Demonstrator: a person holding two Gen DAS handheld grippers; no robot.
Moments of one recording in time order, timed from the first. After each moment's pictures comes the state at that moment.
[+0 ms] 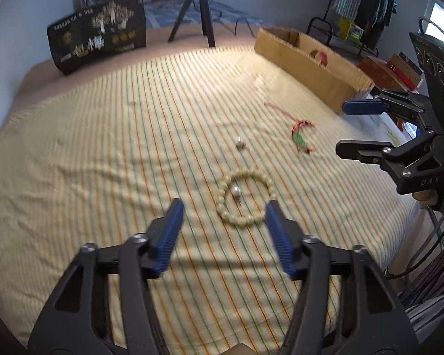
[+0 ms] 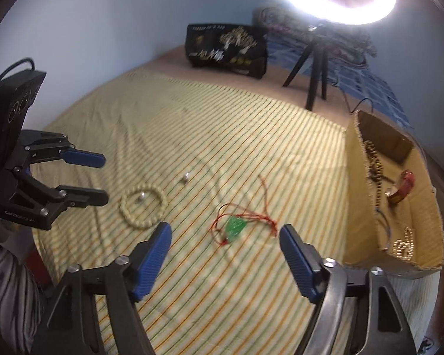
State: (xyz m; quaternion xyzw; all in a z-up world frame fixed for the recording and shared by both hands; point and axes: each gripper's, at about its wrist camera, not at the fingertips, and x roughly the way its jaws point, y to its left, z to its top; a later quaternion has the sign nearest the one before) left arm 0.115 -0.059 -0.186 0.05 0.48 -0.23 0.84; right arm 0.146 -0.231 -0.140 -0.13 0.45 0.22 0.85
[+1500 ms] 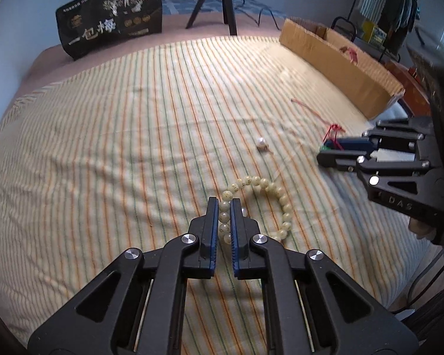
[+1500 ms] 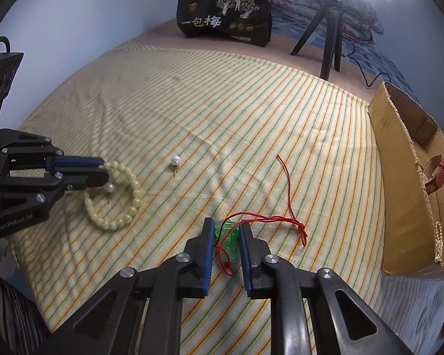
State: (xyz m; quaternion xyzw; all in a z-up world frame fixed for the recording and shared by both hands) left arm 0.141 -0.070 -0.205 0.04 0.48 -0.18 0.85; right arm 0.175 -0.213 -0.185 -0.12 0.50 0.21 0.83
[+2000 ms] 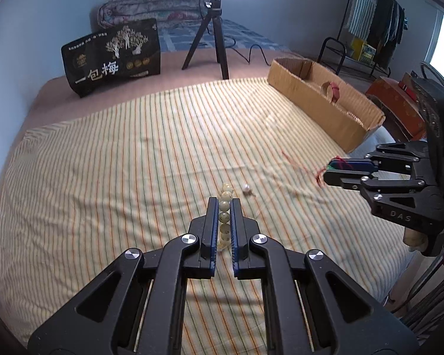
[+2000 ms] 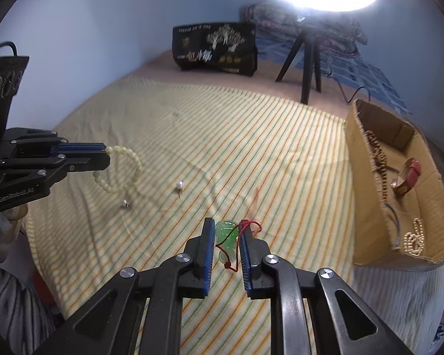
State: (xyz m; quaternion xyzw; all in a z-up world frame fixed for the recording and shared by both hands) left arm 0.137 -0.065 -0.151 0.03 0.43 -0.20 0.88; right arm 0.159 -0.235 -0.141 -0.08 0.45 0.20 0.86
